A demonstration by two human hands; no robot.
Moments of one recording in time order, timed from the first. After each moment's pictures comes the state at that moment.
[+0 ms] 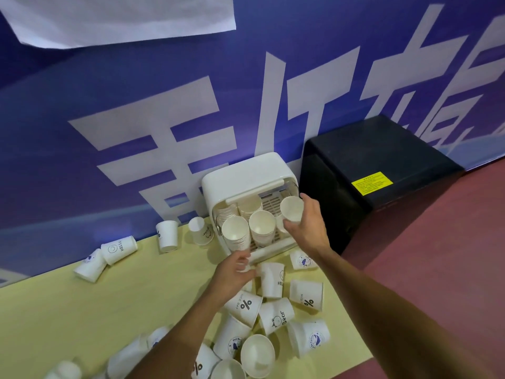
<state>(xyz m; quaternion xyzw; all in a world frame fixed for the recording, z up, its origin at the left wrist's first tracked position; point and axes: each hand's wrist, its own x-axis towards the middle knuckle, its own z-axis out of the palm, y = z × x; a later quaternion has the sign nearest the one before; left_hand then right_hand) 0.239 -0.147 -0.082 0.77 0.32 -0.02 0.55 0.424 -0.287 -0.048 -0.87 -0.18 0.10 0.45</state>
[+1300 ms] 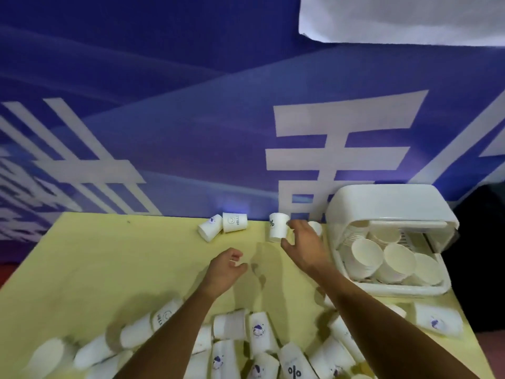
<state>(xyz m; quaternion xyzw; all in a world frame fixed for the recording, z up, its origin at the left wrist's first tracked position) 0.038 0.040 -0.067 0.71 0.52 0.10 0.46 0.253 -0.048 -0.054 -0.82 -0.48 0.17 0.26</state>
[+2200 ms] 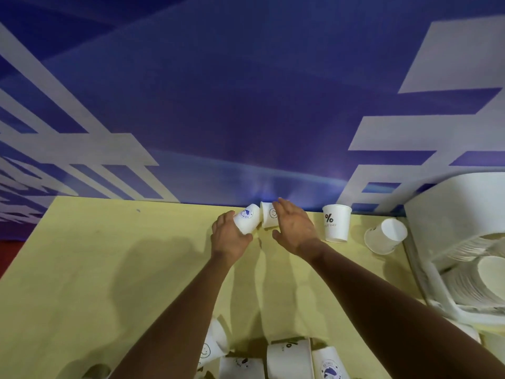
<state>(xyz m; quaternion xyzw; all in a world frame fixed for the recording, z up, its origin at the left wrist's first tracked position) 0.017 0.217 -0.149 0.75 0.59 0.08 0.29 0.181 0.144 -0.153 -0.78 -0.59 0.18 0.08</state>
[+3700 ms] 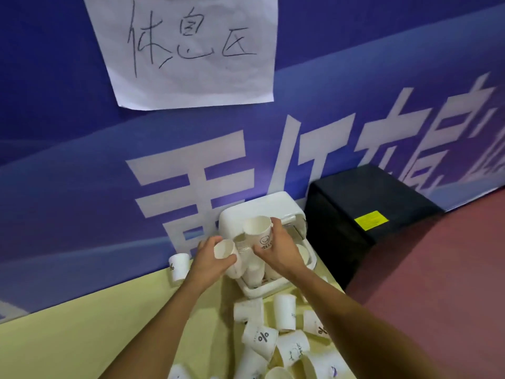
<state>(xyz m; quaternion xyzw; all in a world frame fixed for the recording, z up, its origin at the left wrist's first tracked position) 0.233 -0.043 0.007 0.84 0.32 0.11 0.42 0.353 -0.208 0.022 -0.86 -0.28 0.09 0.42</state>
